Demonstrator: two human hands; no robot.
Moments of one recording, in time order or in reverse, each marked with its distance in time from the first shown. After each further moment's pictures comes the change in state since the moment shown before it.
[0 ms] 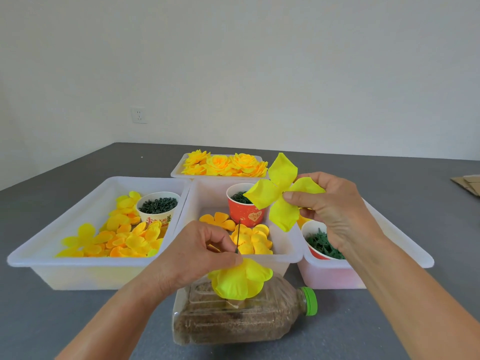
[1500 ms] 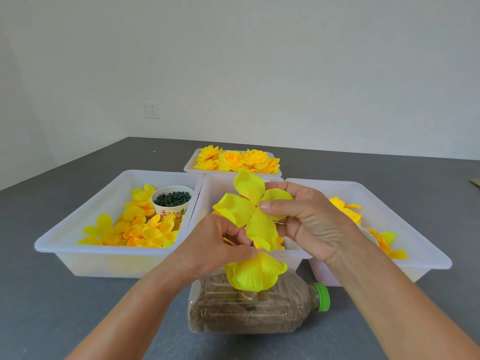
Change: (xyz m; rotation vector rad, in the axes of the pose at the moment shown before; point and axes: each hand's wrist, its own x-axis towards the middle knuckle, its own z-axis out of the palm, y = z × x) left_hand 0.003 -0.011 0.003 -0.098 0.015 0.073; right_hand -0.024 -0.001 0.045 0.299 -0.479 0.210
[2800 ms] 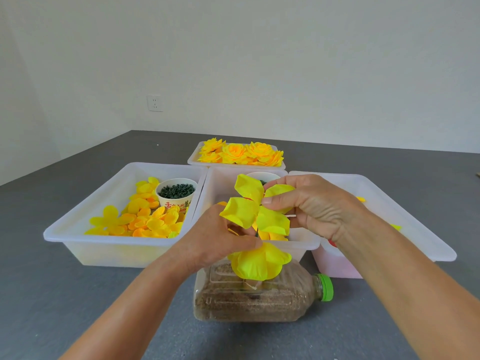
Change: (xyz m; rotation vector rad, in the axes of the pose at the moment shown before) left_hand 0.002 -0.003 -0.002 0.013 0.035 -0.015; right_hand 0.009 -0.013 0.002 -0.272 0.093 0.183
